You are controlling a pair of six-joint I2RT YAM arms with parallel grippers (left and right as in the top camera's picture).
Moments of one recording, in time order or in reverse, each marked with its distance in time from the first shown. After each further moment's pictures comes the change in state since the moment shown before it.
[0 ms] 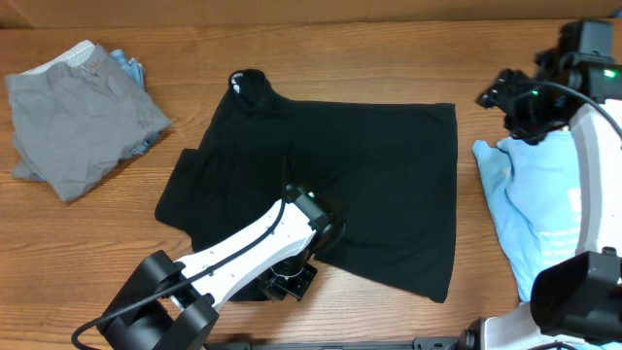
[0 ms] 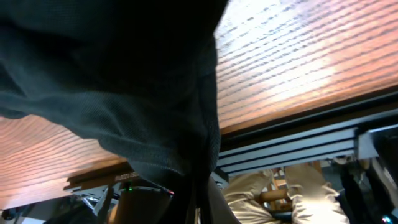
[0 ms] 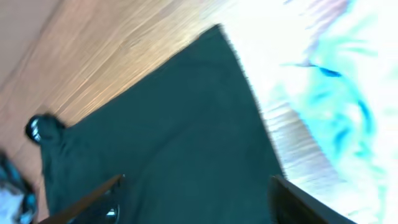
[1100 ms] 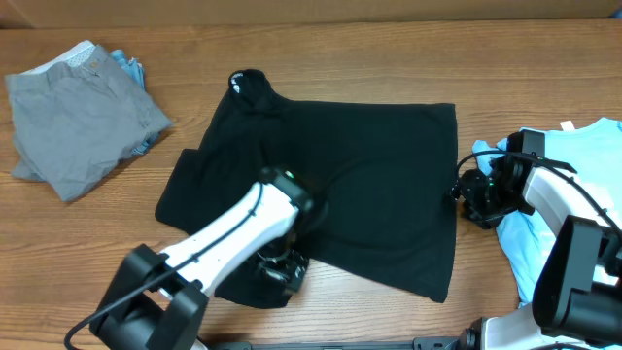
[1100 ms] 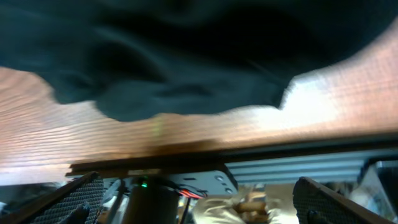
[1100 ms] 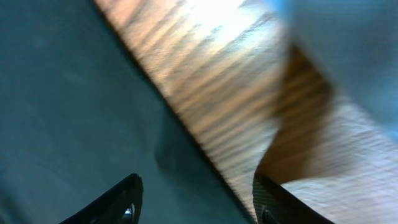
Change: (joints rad) left arm 0.164 0.000 0.032 -0.021 -0.073 -0.056; right arm -0.021 -0.005 -0.769 0.477 -0.079 0.027
